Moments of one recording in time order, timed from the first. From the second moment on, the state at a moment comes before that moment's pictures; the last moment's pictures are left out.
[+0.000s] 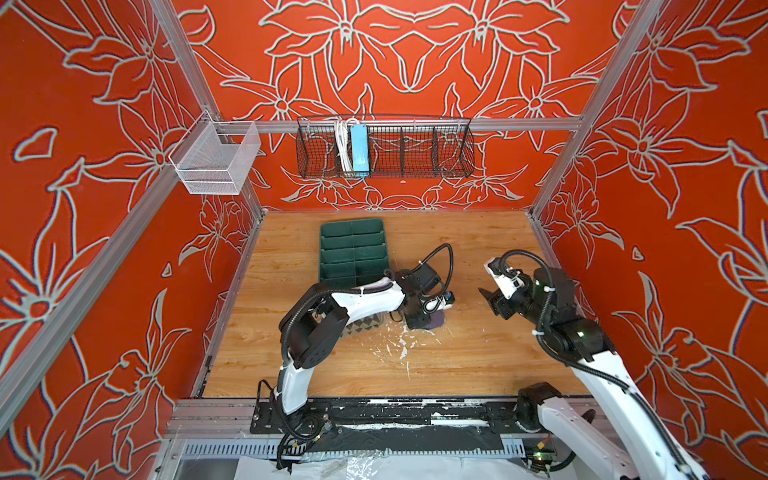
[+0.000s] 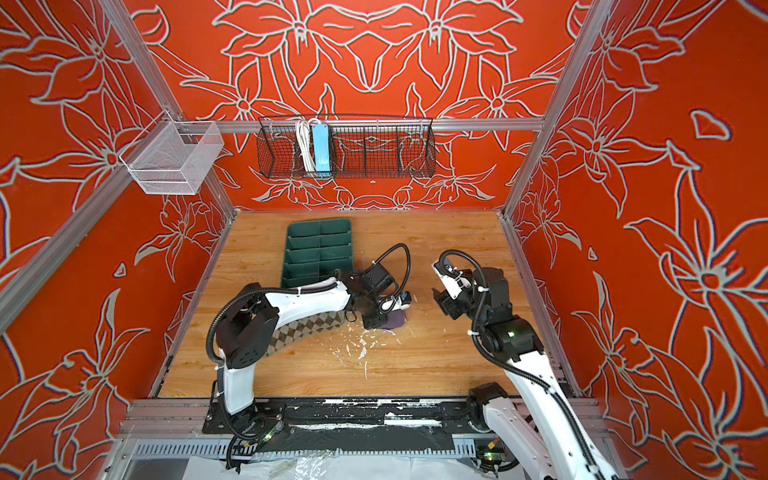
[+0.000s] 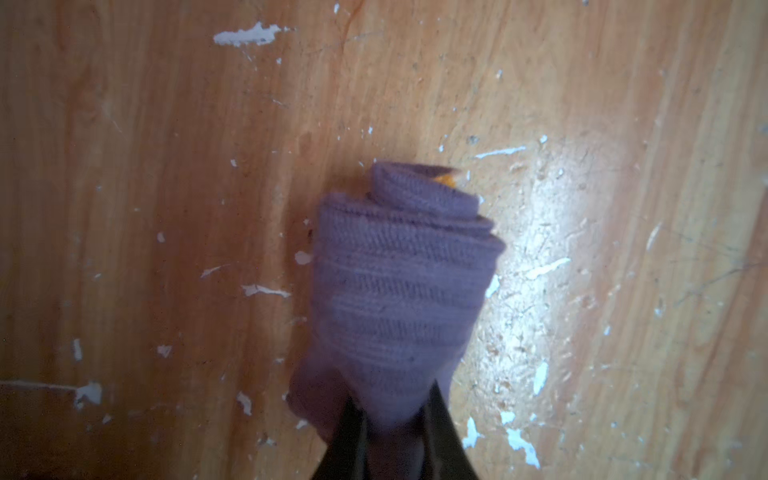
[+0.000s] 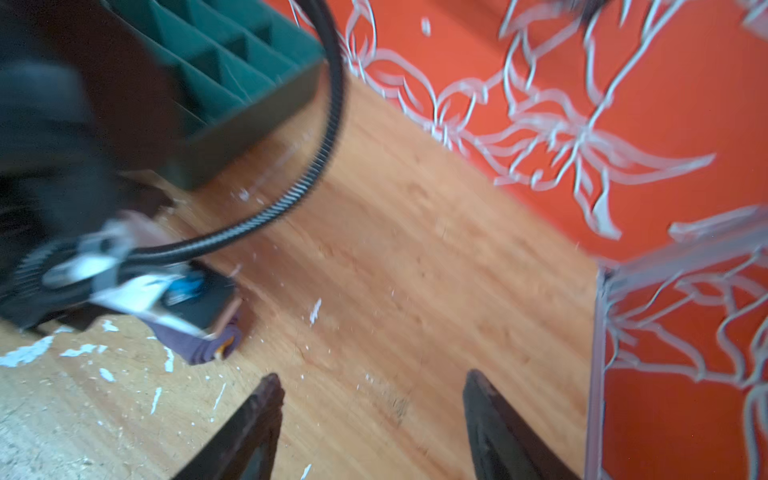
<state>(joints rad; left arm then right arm) -0.80 2.00 1.45 -0.70 0.19 0.45 0.24 0.71 0.79 -0.56 -0.18 -0.48</state>
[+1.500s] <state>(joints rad) -0.61 2.22 1.75 -1.06 0.63 0.39 0.68 1.57 0.83 -0.36 -0.08 -0.96</state>
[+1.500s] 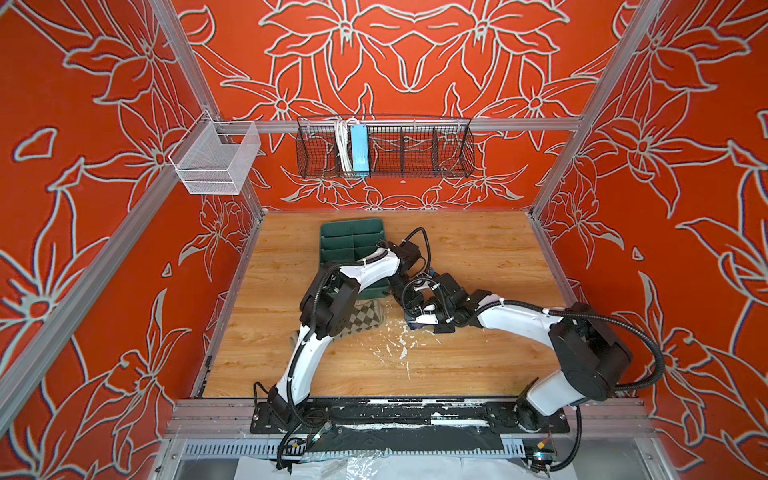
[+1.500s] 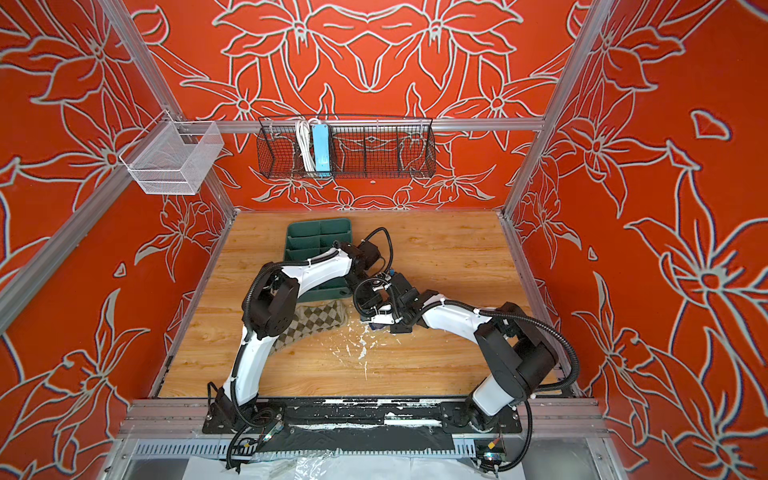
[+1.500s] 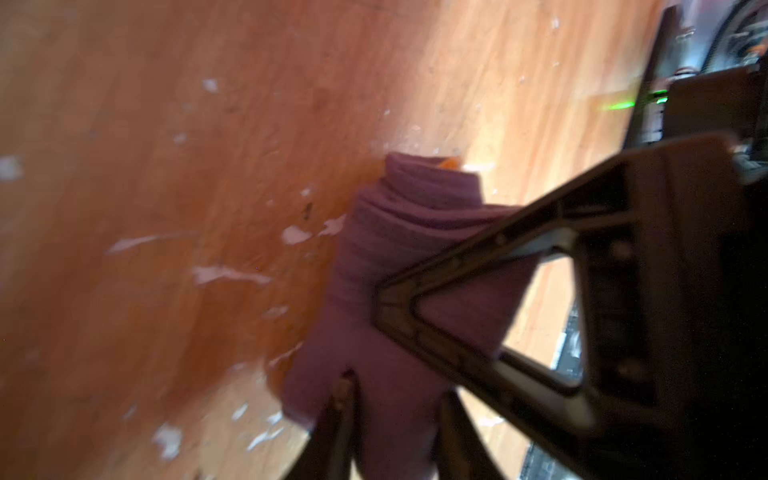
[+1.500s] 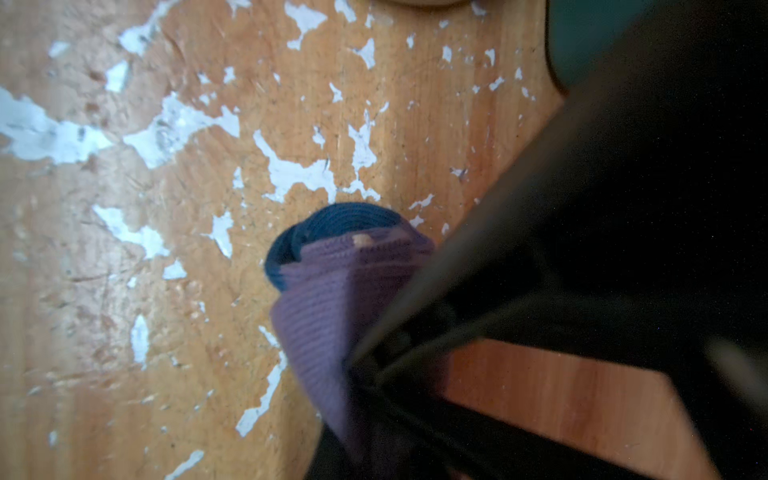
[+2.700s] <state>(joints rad) -0.59 0.54 0.79 -0.42 -0.36 -0.08 0.56 1.74 1.71 -0.71 -0.18 -0.76</state>
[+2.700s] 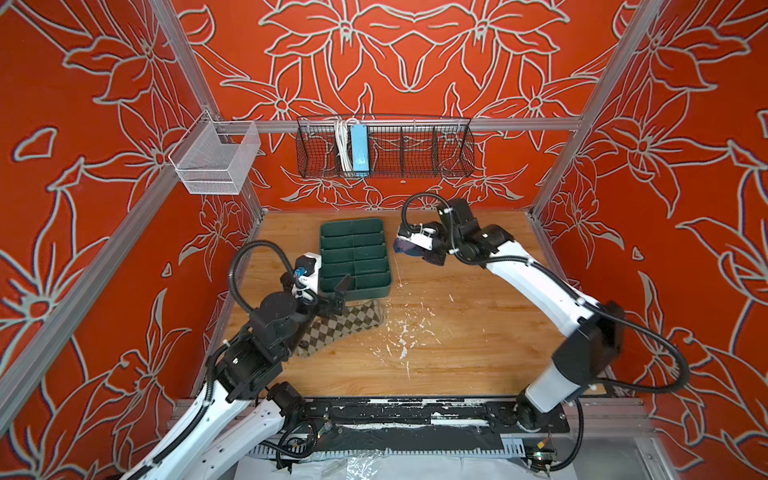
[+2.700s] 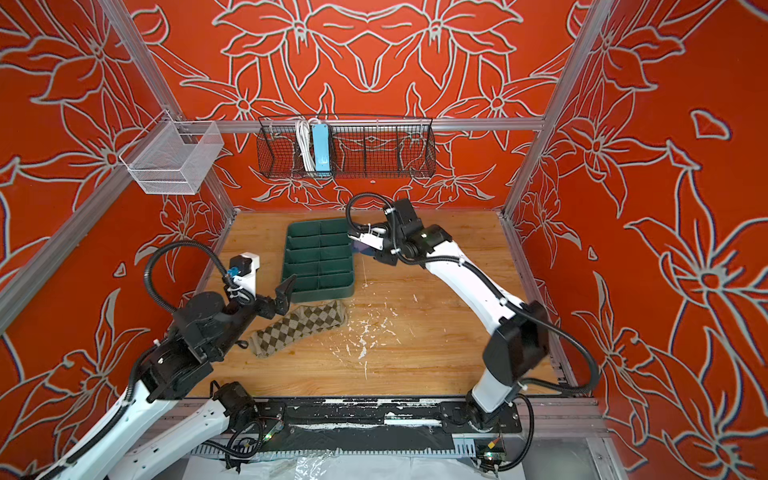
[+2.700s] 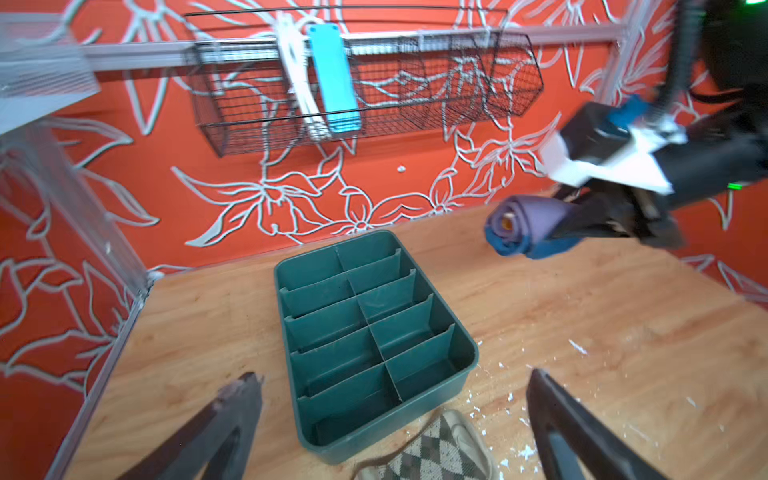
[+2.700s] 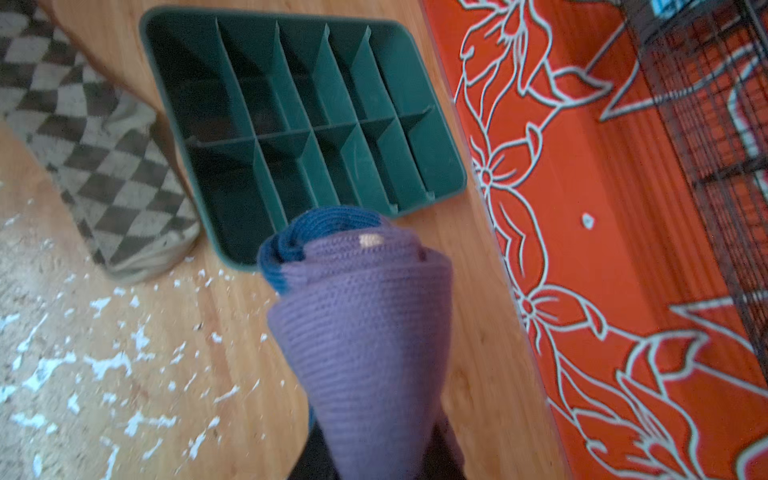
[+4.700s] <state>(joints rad) -0.59 0.48 0.68 -0.54 -0.38 -0.10 0.66 2.49 2.33 -0.75 -0.01 -1.02</state>
